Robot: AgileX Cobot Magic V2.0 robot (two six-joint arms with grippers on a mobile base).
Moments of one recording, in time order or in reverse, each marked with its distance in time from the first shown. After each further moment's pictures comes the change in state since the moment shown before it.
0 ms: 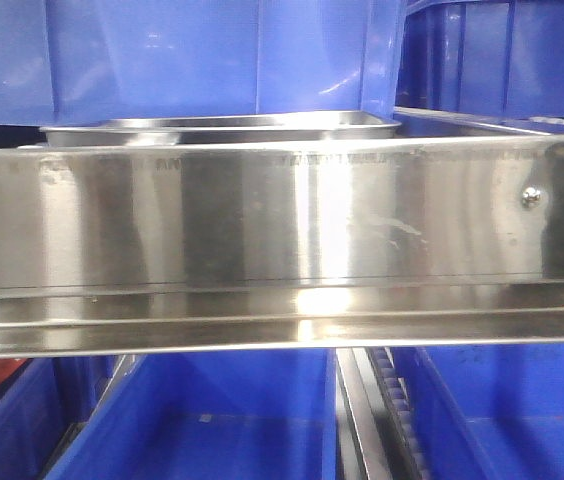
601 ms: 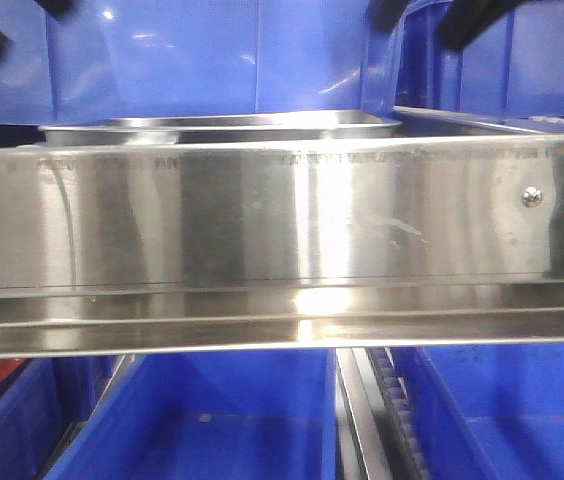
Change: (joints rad) left arm -0.160 0.297 -0.134 0.147 0.077 -0.022; right arm 0.160 0.277 -0.182 -0.186 0.118 0.143
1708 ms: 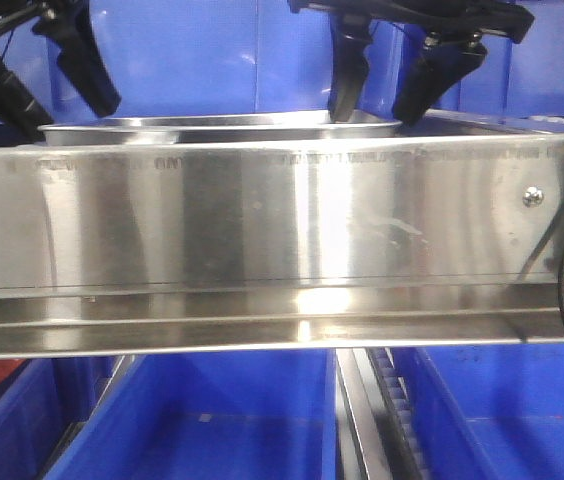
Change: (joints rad) left arm -0.009 0.261 -0.163 0.142 0.061 -0.070; right arm 0.021 0.238 -0.159 -0.093 0.038 0.061
